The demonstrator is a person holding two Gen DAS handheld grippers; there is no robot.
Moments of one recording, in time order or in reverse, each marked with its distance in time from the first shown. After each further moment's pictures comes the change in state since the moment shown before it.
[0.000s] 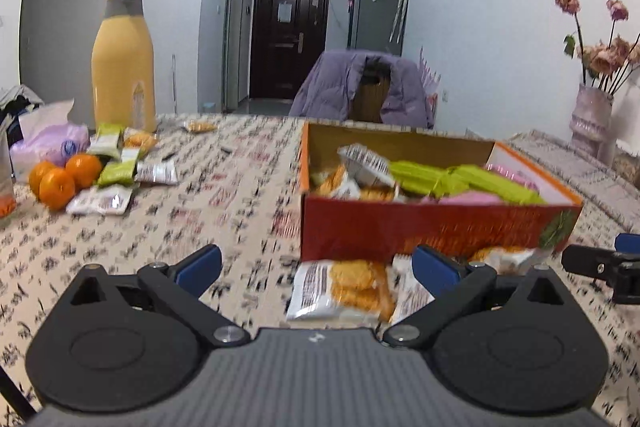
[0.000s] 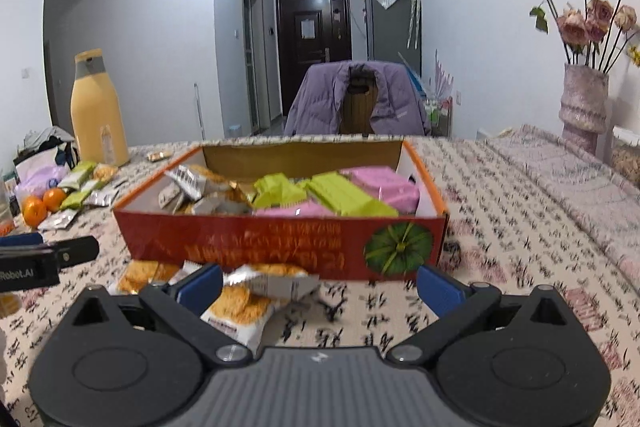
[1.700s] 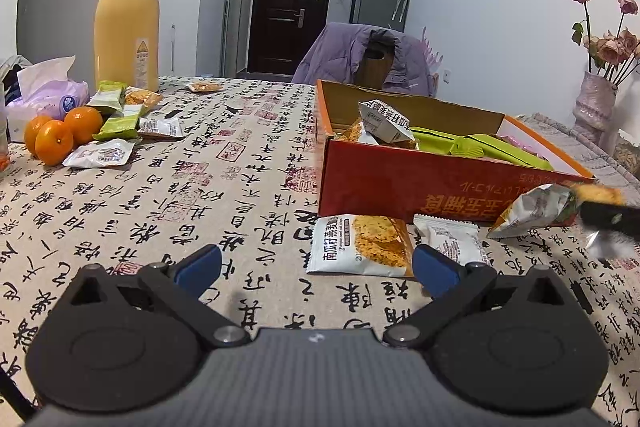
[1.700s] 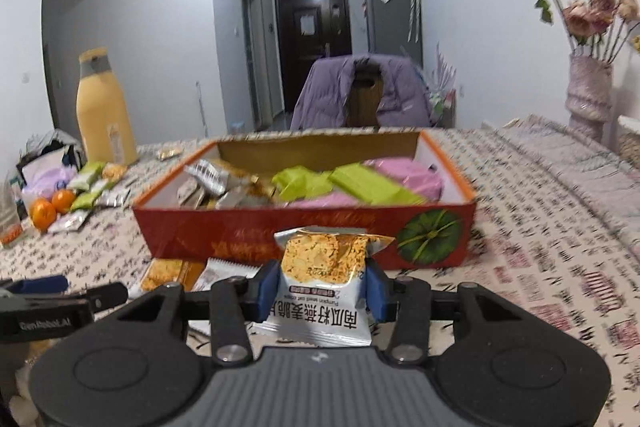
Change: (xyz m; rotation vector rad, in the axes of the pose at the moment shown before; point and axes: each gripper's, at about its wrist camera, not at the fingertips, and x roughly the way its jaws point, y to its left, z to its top) left arm 0.011 0.019 -0.021 -0.038 0.062 -0.018; right arm -0.012 0.015 0.003 0.037 -0.040 -0.006
